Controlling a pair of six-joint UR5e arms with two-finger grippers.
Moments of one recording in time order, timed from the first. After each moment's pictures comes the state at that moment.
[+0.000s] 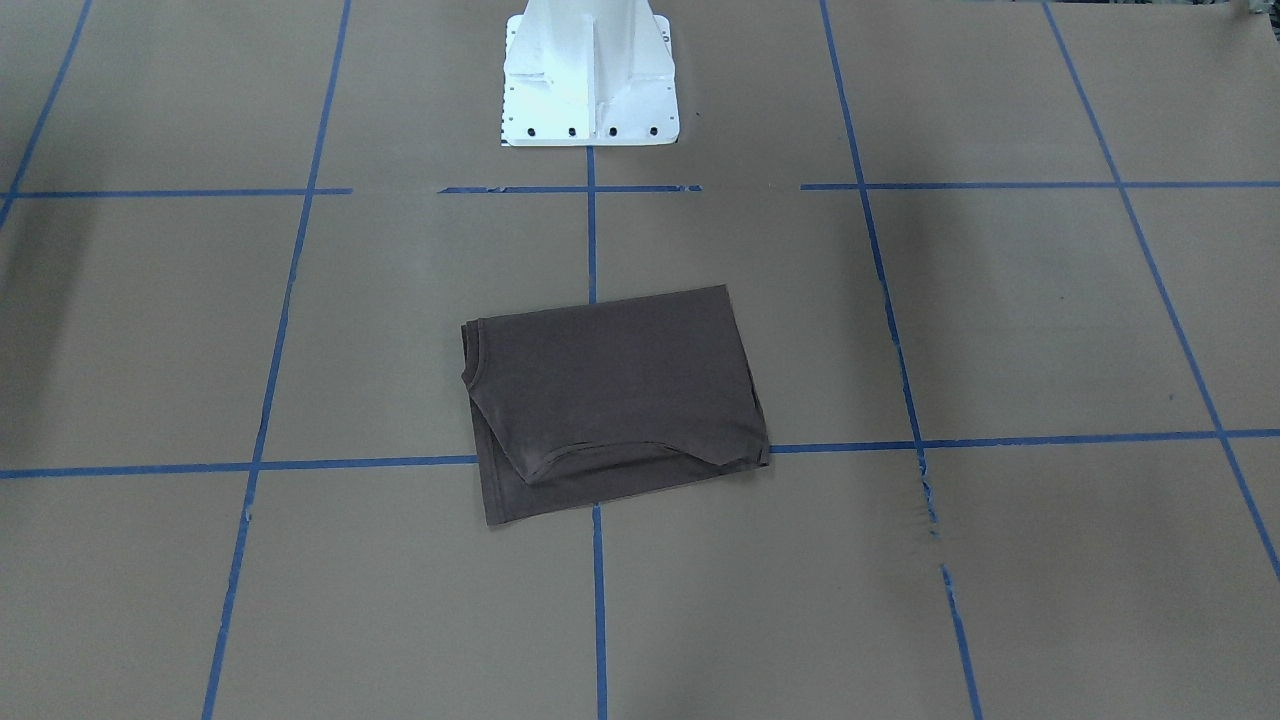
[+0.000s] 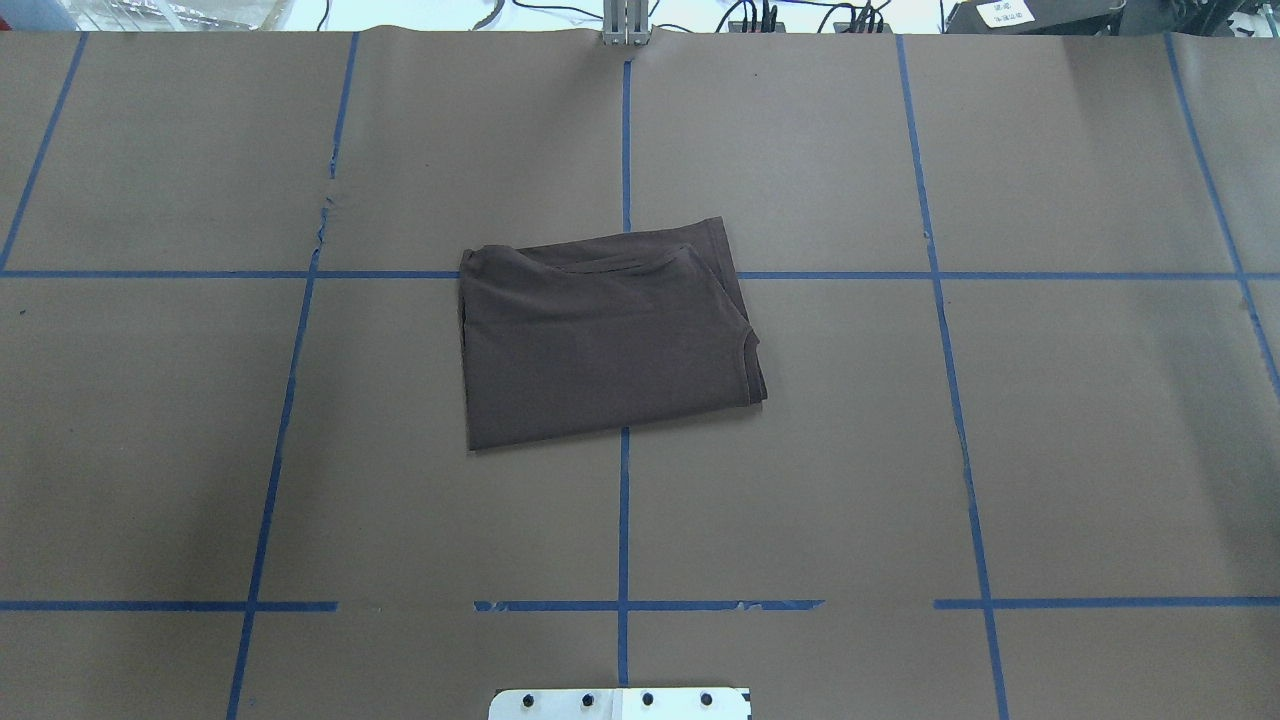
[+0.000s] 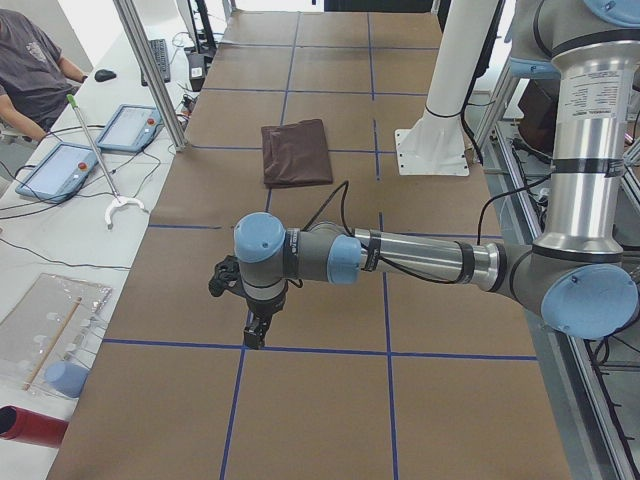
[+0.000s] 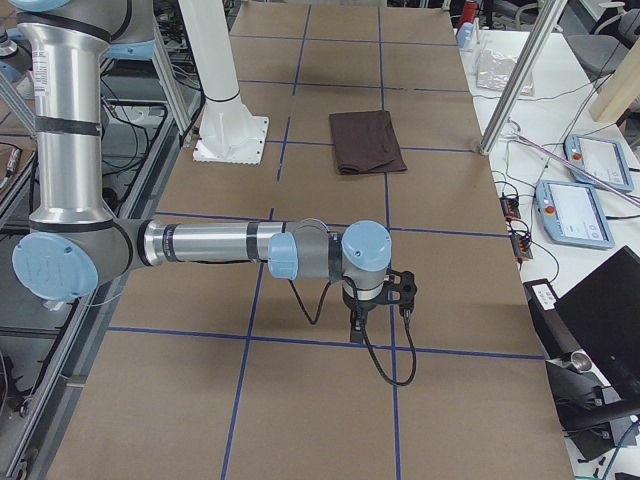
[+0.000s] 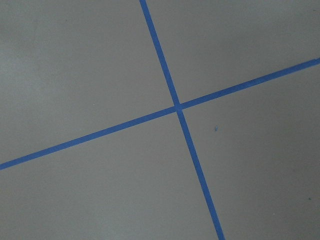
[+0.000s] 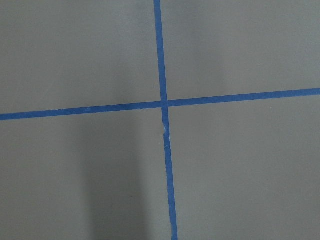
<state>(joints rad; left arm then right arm) -1.59 -1.56 -1.69 -1.54 -2.30 0.26 1.58 -1.62 1.69 -1.57 2.36 0.13</state>
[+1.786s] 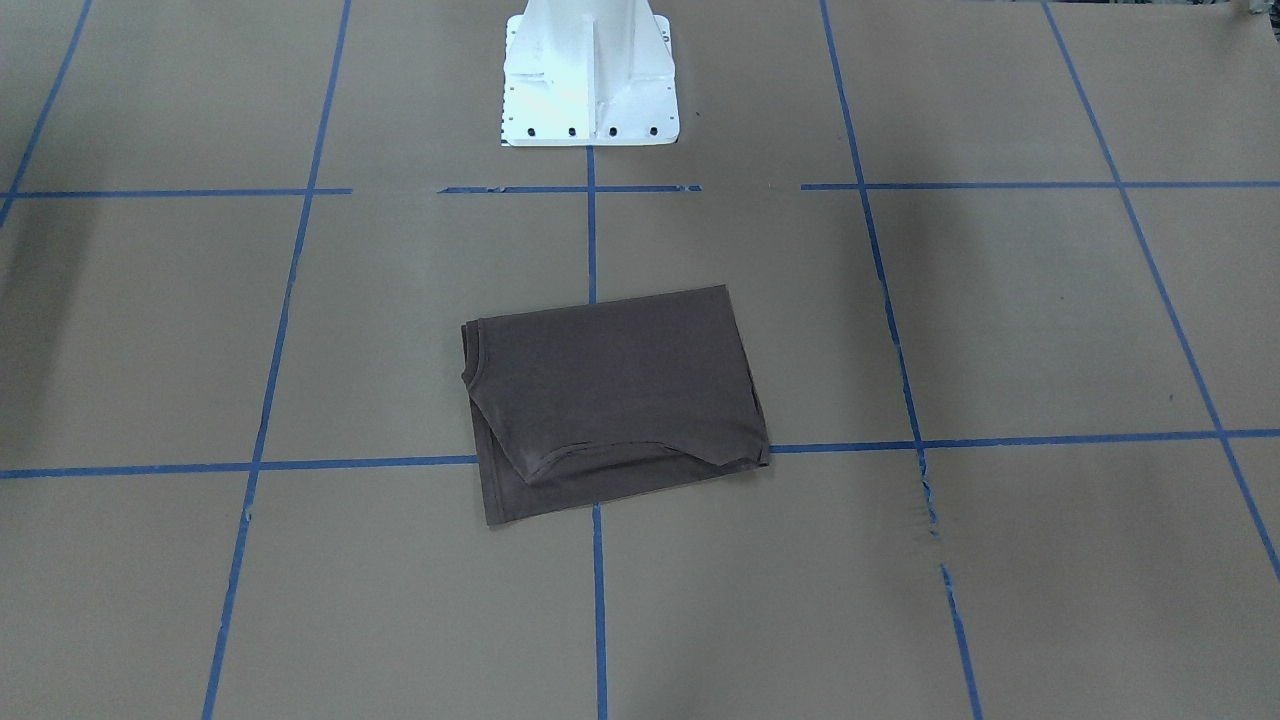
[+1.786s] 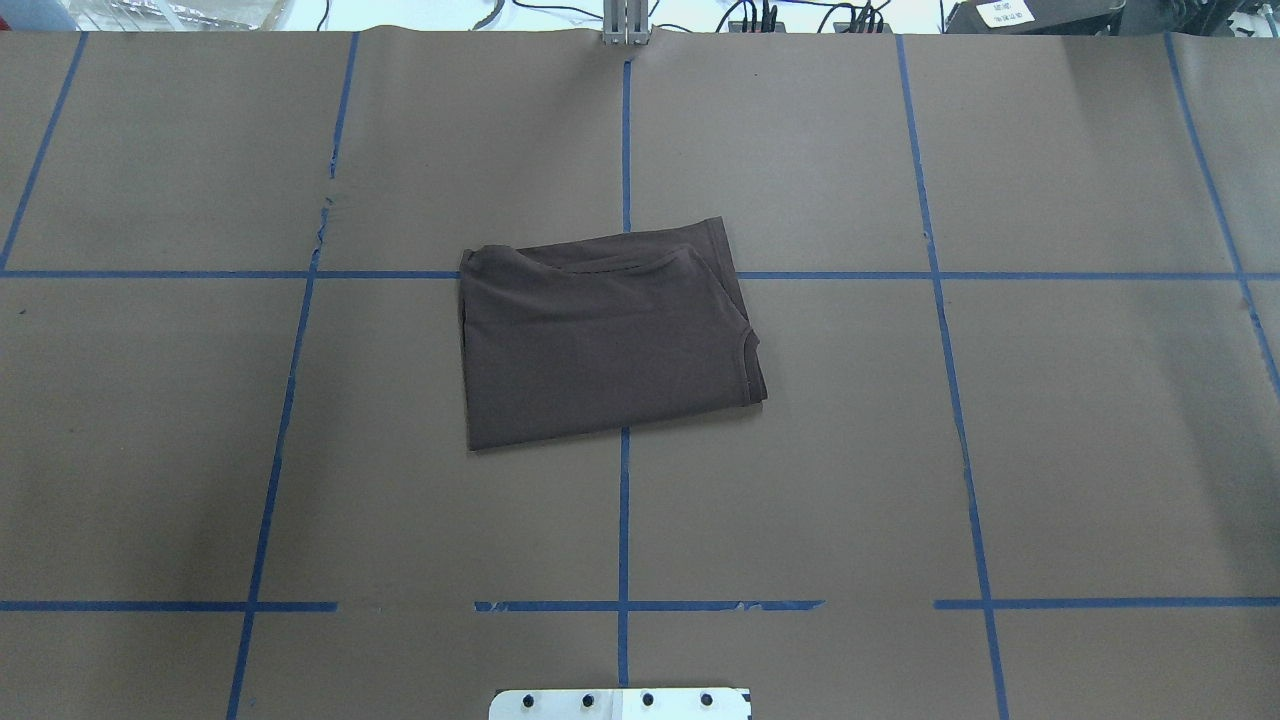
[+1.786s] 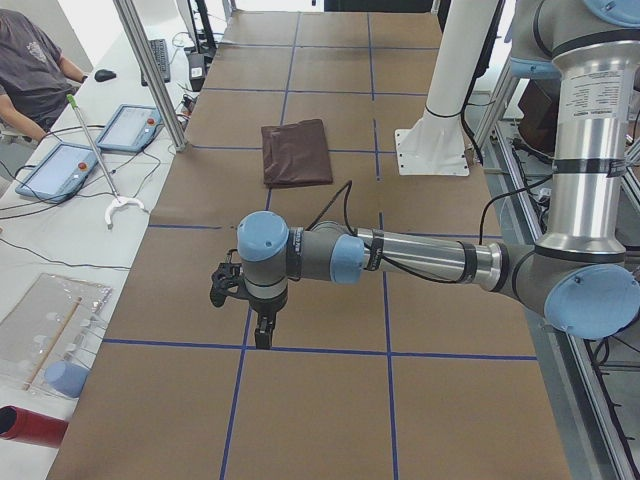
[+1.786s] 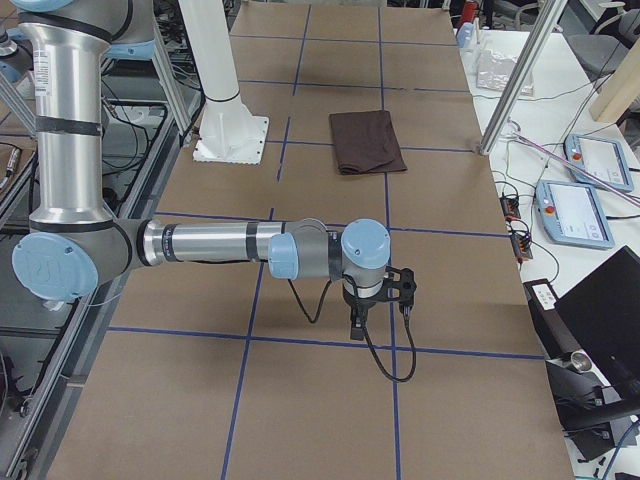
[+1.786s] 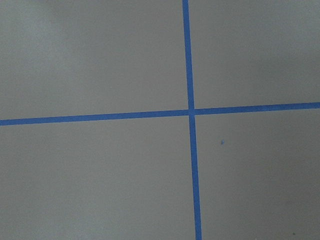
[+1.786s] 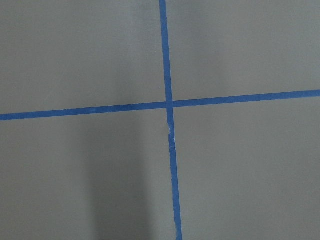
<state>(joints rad) -1.59 -1.55 -1.70 -1.55 -2.30 0.00 1.58 -1.62 1.69 -1.56 2.37 0.13</state>
